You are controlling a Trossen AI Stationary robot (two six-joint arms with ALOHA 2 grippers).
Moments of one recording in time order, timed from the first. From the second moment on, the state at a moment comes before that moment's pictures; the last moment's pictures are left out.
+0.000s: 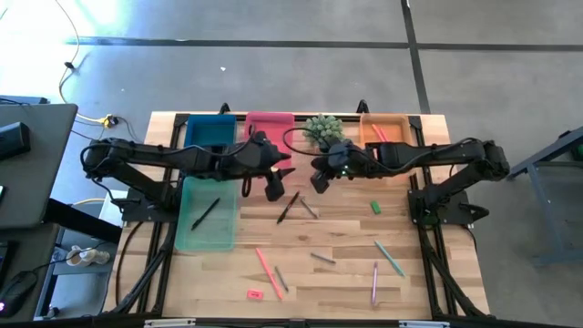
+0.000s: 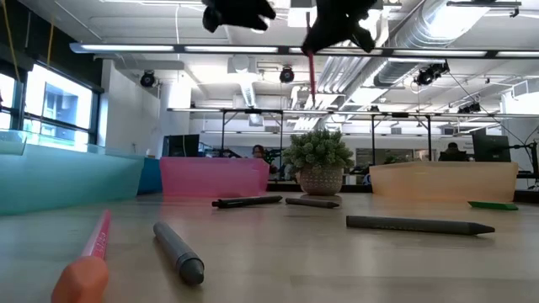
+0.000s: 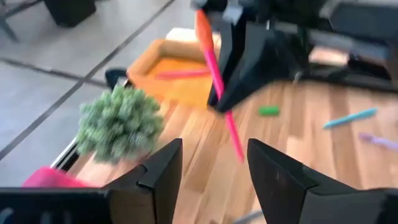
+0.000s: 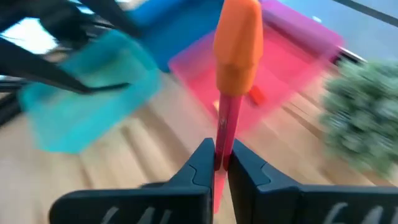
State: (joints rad) left arm 0.10 1.39 1.20 -0.31 -0.35 -0.12; right arm 0.00 1.44 1.29 -0.59 0.34 0.59
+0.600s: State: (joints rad) left arm 0.23 1.39 1.20 -0.39 -0.35 -0.17; right arm -0.18 1.41 1.29 -0.83 0.35 0.44
